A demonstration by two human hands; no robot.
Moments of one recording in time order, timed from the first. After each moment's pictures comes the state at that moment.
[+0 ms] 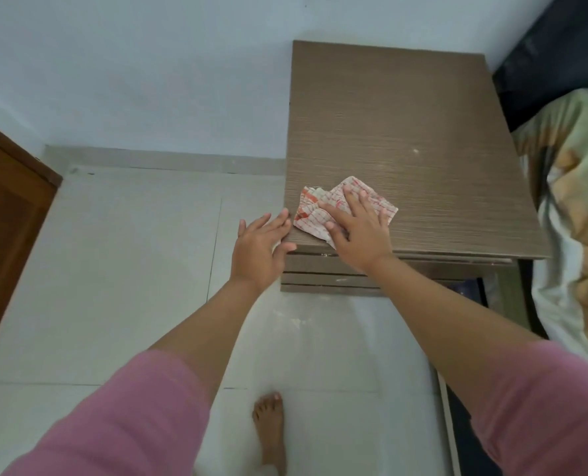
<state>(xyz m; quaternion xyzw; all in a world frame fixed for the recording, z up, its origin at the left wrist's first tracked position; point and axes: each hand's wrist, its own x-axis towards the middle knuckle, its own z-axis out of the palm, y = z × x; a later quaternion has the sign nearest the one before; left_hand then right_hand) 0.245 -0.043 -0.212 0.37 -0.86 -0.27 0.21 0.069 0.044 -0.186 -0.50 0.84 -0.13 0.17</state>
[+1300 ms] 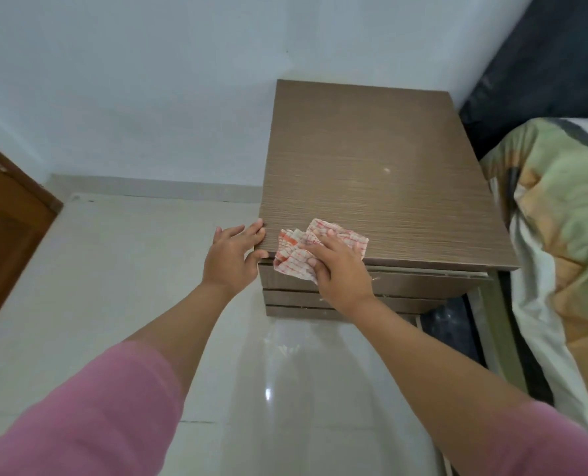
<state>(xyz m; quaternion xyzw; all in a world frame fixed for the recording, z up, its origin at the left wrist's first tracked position) 0.244 -0.041 -0.215 0.38 -0.87 -0.20 0.23 0.081 0.094 -0.199 -0.54 0.78 -0.26 0.16</state>
